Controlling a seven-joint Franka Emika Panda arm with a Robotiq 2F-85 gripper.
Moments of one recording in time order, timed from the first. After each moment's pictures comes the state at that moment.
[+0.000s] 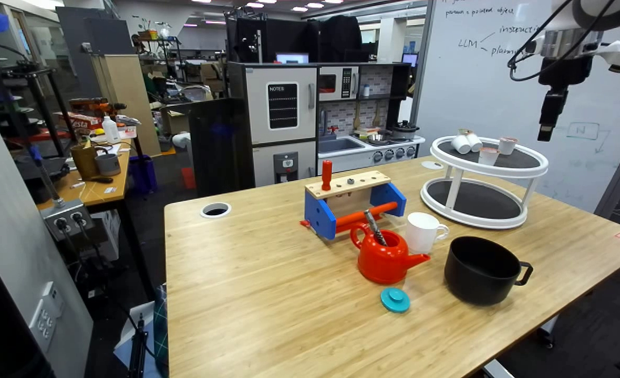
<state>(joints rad) -0.06 -0.09 -0.14 -2.06 -0.21 1.97 -0.45</state>
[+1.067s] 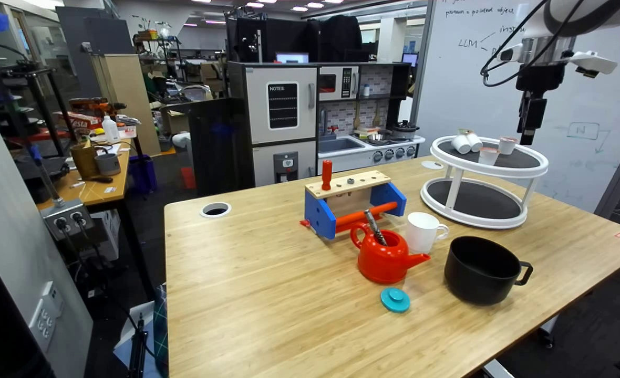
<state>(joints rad) -0.05 0.01 -0.12 -1.98 -0.14 1.97 -0.67</state>
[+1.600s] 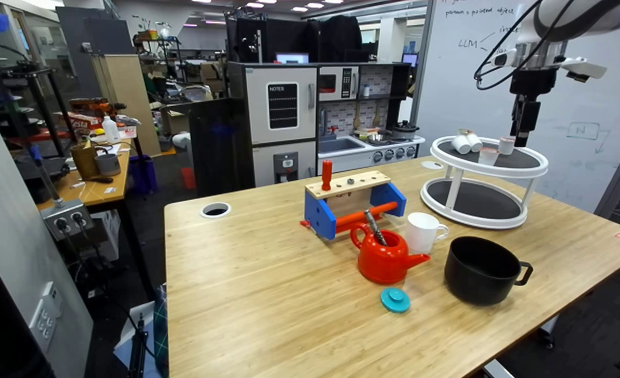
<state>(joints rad) -0.07 0.07 -0.12 -1.93 -0.11 1.97 -0.73</state>
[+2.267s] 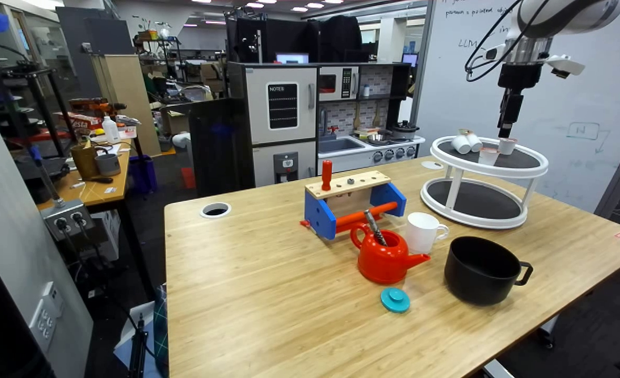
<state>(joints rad) -0.11 0.19 -0.12 -1.77 -0.06 1.97 -0.75</state>
